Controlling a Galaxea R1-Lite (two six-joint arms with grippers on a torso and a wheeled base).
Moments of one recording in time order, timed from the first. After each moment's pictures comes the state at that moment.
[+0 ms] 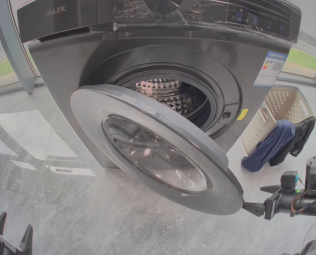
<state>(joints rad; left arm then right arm) 0.00 0.02 -0.02 0.00 0.01 -0.04 0.43 1.35 -0.20 -0.60 0.11 0.11</state>
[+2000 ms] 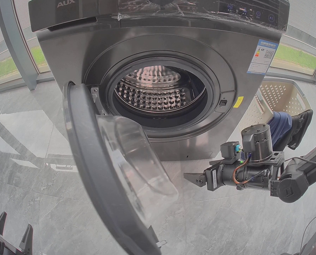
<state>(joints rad) 0.00 0.02 -0.02 0.00 0.01 -0.04 0.62 1.82 -0.73 -0.61 0.05 0.16</state>
